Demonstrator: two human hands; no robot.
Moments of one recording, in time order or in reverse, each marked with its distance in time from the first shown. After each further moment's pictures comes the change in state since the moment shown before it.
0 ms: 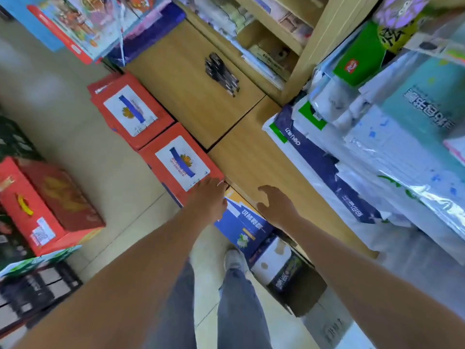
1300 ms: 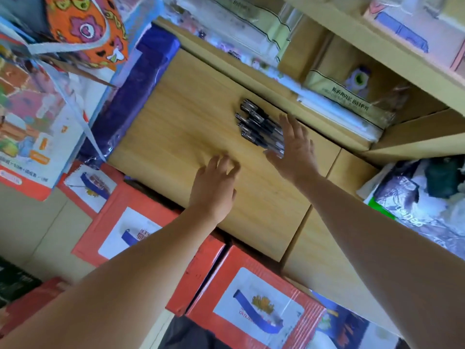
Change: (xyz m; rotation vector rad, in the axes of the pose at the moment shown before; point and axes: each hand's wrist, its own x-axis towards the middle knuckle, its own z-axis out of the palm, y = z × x) left_hand 0.334 -0.242 -0.107 0.188 0.119 0.262; right_hand 0.404 -0.163 -0.090 -0.055 0.411 0.132
